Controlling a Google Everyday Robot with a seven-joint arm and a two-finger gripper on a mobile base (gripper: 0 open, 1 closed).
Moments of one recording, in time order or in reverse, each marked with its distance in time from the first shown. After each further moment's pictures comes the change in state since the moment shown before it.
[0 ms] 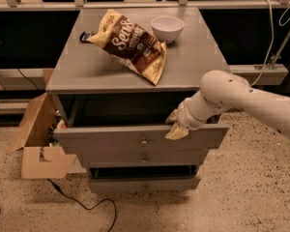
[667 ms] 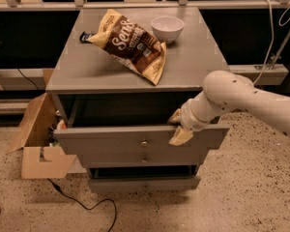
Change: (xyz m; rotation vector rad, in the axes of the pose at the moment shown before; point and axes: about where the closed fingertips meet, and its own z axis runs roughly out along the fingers) arm 0.013 0.007 -0.011 0.004 0.024 0.003
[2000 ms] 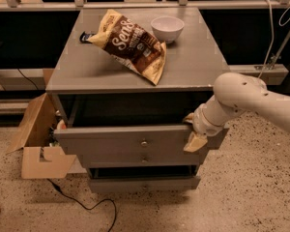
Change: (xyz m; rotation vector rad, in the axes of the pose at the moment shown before) arm 0.047 0.024 -0.012 -0.068 0.098 0.054
